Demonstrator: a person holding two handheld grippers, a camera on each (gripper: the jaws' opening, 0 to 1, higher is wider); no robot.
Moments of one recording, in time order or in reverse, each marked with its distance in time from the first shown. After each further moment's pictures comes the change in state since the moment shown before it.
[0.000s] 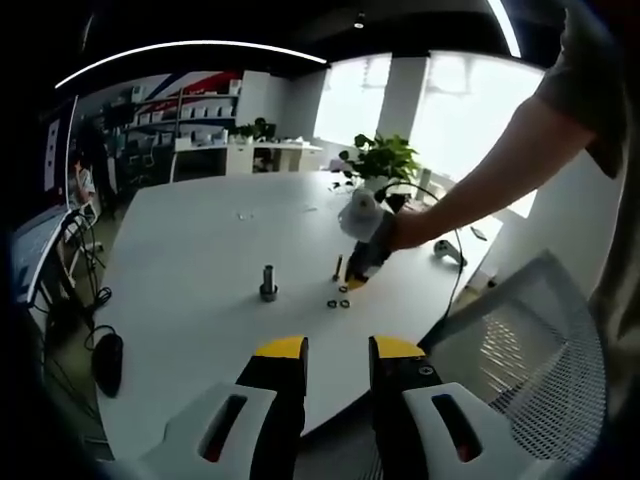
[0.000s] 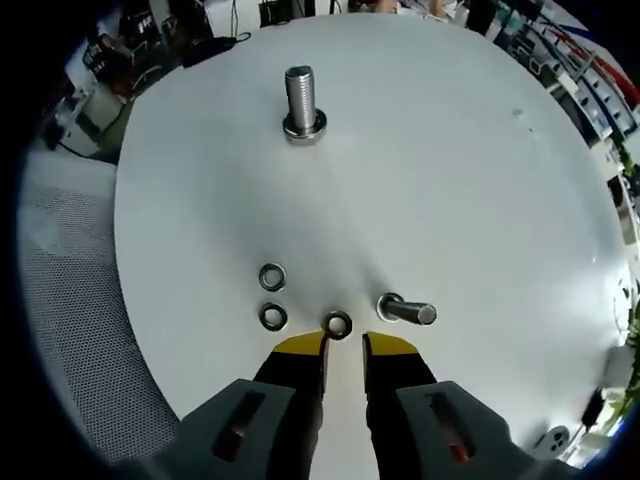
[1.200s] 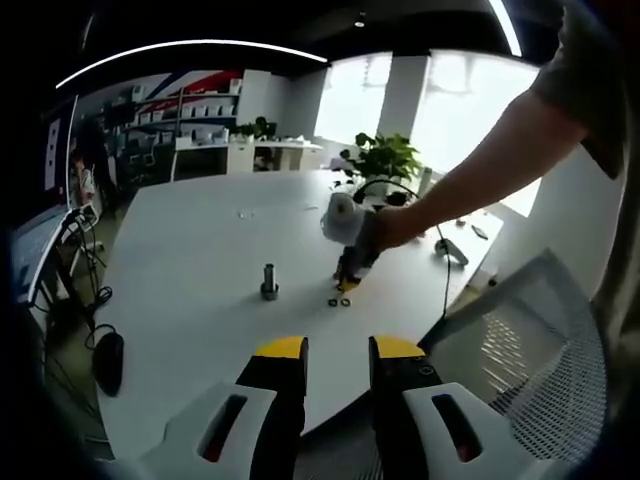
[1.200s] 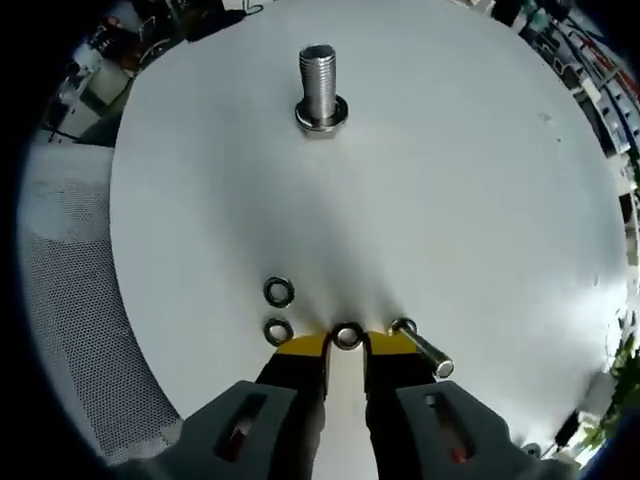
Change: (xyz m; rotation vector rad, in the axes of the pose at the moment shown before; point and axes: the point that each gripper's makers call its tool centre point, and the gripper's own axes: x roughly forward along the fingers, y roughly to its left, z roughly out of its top) left arm -0.001 0.002 0.000 -0.001 0.006 0.005; right arm 0.009 0.007 0.015 -0.179 0.148 -0.018
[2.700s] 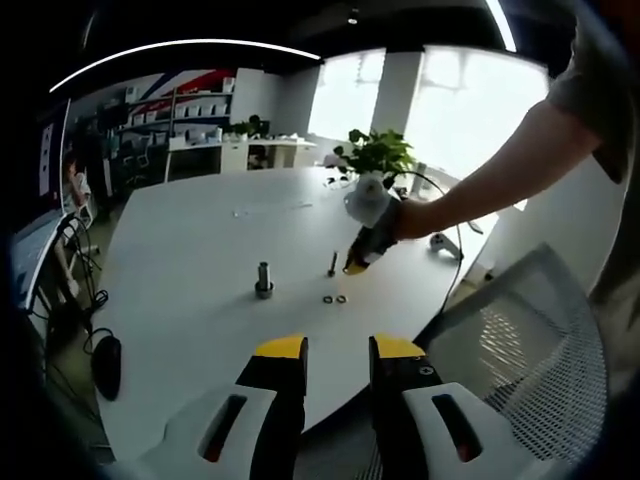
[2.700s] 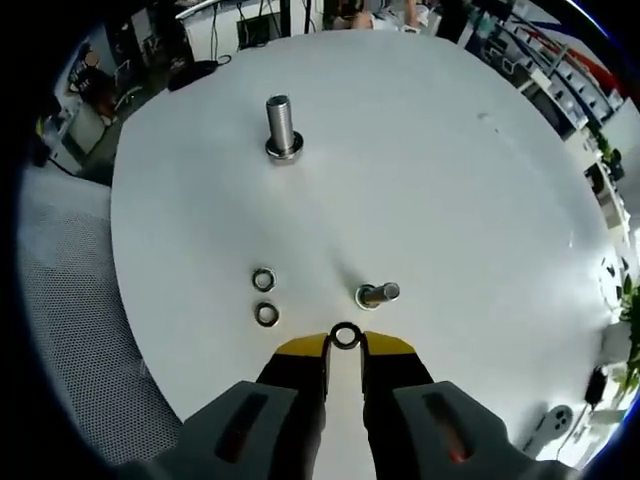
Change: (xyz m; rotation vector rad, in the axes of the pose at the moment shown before) left arm 0.001 -0.006 -0.002 0.026 0.020 -0.024; right arm -0.036 -0.017 -0.023 0.252 -0.215 -0.071
